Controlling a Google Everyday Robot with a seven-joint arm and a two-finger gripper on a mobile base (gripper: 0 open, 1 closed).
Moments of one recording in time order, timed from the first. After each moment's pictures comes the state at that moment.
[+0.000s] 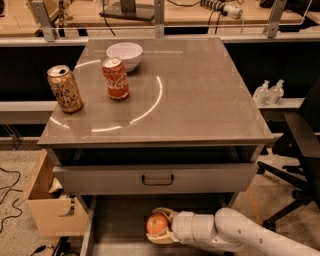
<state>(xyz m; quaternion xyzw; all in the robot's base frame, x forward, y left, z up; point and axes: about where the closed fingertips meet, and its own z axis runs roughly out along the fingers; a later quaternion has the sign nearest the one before) 0.427 0.014 0.460 -0.50 0.66 0.36 0.43</state>
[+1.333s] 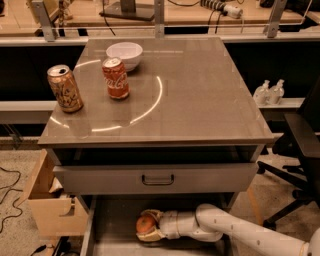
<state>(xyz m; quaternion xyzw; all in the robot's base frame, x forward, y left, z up) 0.455 0.059 0.374 -0.50 0.65 0.41 0.40</state>
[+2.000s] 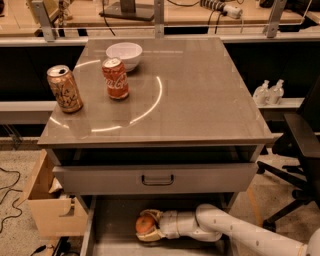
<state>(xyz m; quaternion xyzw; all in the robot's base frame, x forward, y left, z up) 0.456 0.062 0.372 -0.51 0.64 0.41 0.41</state>
